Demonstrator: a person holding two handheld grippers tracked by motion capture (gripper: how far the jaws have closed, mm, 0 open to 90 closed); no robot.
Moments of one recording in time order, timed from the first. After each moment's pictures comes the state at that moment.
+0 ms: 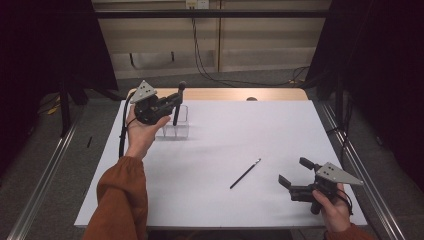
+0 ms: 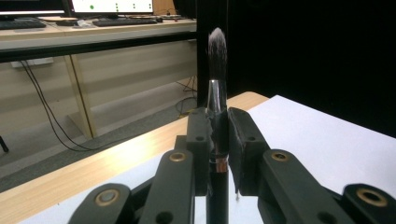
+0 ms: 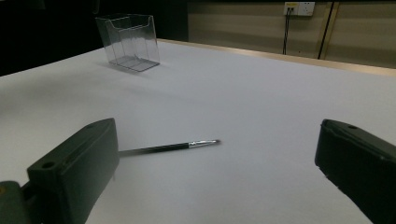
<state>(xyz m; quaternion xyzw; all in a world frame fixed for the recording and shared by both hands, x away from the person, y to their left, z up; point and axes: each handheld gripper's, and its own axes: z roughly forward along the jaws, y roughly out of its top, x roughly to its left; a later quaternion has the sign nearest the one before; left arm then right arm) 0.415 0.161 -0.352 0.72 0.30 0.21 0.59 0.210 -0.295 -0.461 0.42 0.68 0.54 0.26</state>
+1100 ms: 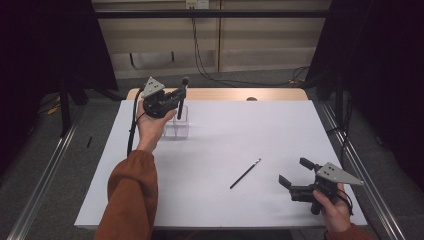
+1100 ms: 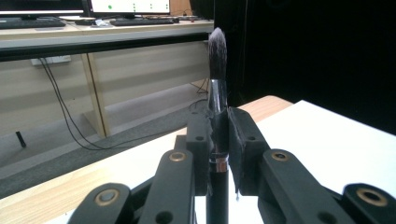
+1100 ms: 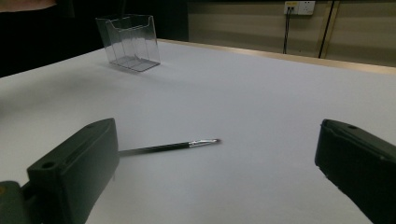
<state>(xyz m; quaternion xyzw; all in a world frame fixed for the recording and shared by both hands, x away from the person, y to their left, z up) 0.447 0.145 -0.374 0.71 0.32 0.23 0.58 0.209 -0.296 -0.461 0.42 0.68 0.54 0.26</state>
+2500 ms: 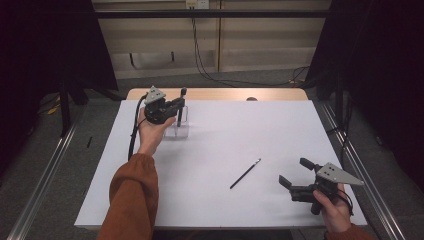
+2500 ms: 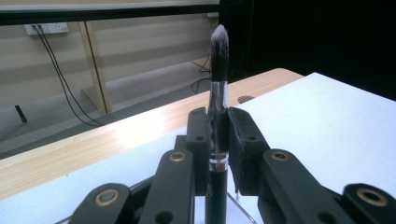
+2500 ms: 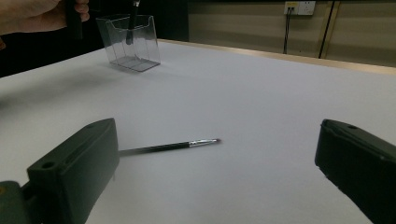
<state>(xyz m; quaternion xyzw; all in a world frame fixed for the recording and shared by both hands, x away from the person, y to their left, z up) 0.456 0.154 -0.409 0.73 0.34 0.21 0.55 0.209 -0.296 -0.461 0.42 0.68 0.55 0.26</state>
